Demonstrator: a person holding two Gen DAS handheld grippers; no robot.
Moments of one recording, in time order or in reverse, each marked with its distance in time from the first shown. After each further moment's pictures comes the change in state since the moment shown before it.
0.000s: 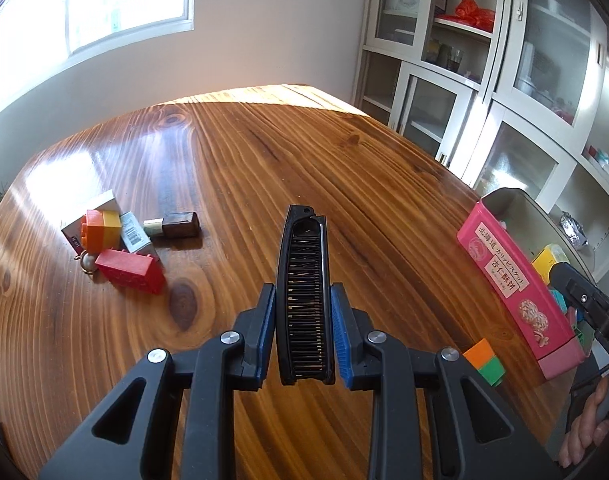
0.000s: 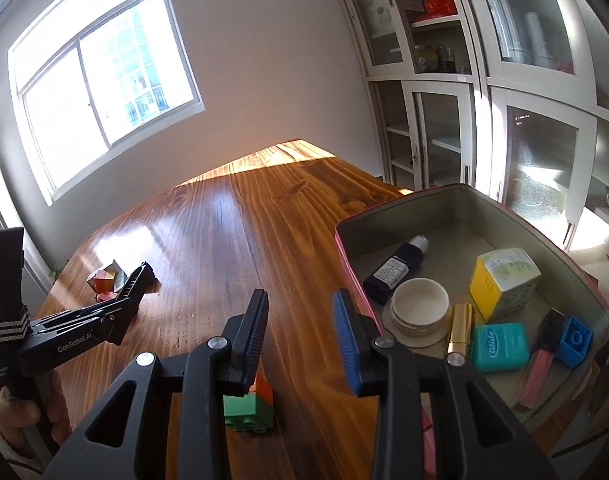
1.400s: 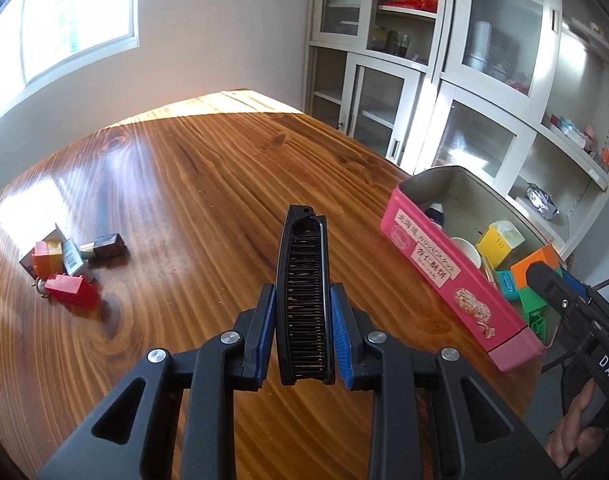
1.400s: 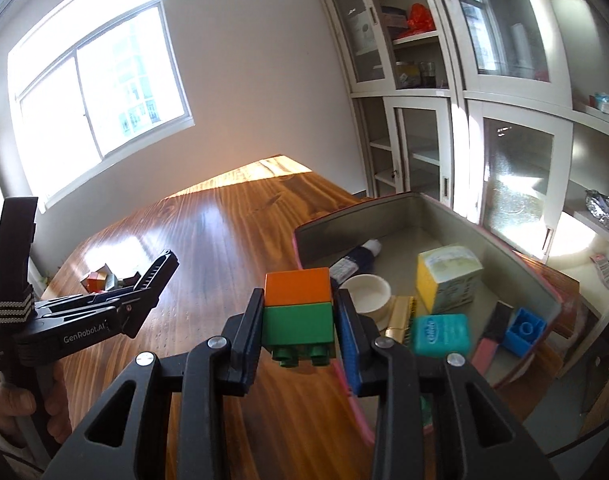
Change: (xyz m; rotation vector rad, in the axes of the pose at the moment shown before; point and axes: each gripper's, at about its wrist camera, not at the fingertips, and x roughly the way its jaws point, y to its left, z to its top) left arm -0.009 -0.078 0.000 0.125 0.004 -0.105; right arm -0.042 -0.033 -0.011 -0.001 -0.076 -0.069
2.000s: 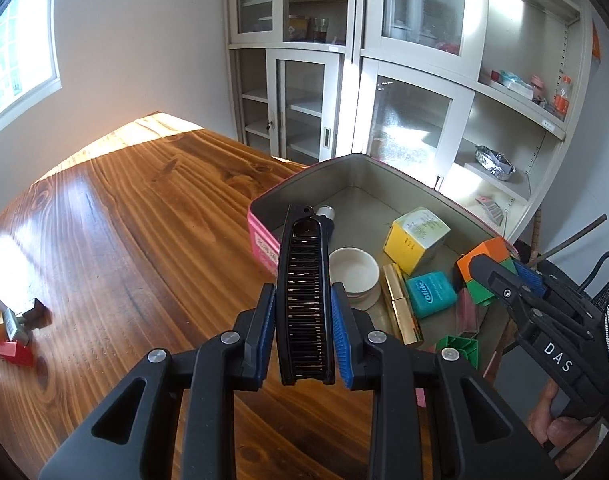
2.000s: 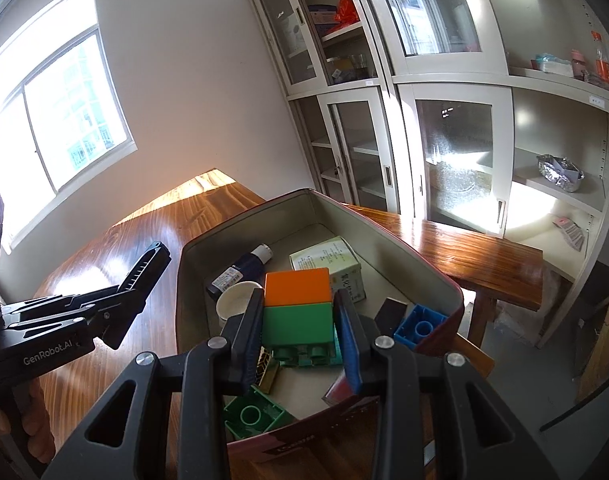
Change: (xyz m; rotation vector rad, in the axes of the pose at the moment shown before) left arm 0.020 -0.111 0.022 0.186 0.011 -0.130; right arm -0.005 -0.087 0.001 0.130 -0.010 -0.123
